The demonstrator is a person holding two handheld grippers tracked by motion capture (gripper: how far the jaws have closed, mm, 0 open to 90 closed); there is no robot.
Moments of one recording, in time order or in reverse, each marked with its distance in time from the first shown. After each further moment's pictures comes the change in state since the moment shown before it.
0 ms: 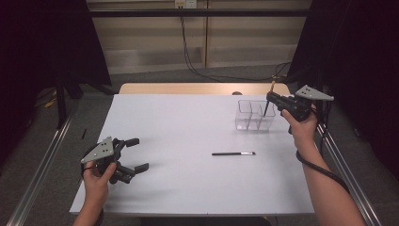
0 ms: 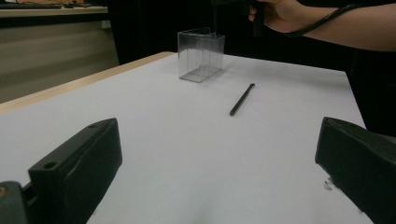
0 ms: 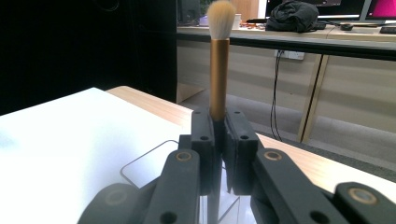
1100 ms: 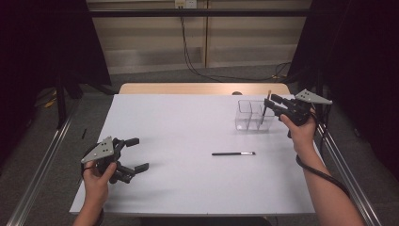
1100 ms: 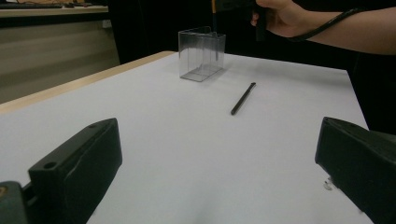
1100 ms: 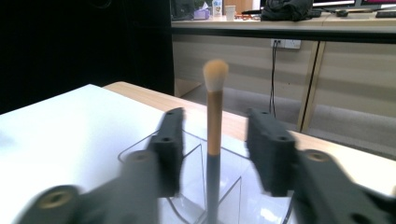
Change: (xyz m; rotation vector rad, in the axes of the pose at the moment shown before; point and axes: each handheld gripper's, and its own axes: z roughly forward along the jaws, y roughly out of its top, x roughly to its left) left arm 0.001 0.001 0.000 0.006 0.005 0.007; right arm 0.002 -0.013 -0.001 0.021 -0.022 0.045
